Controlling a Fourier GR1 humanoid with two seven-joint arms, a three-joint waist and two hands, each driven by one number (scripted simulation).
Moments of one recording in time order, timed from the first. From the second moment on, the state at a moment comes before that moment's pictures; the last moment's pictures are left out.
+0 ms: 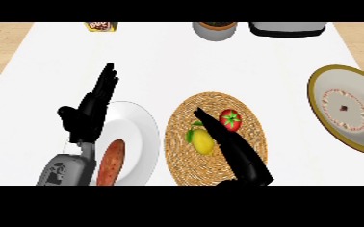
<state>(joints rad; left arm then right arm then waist) -0.17 0.14 -0.13 -1.49 0.04 0.16 0.06 -0.02 -0.07 0.51 -1.78 0.44 0.13 0.32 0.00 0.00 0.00</state>
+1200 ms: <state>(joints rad) -0.15 0.10 -0.08 -1.52 -0.01 0.10 0.07 -0.15 -0.01 0.45 -1.35 0.61 0.02 0.13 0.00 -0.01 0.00</state>
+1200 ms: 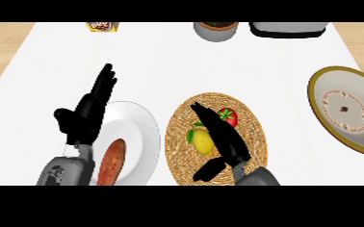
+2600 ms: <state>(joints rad) -0.12 0.08 -0.05 -1.56 -0.04 0.10 0.09 0.31 -0.27 0.28 -1.90 0.36 0.04 -0.24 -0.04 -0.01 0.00</state>
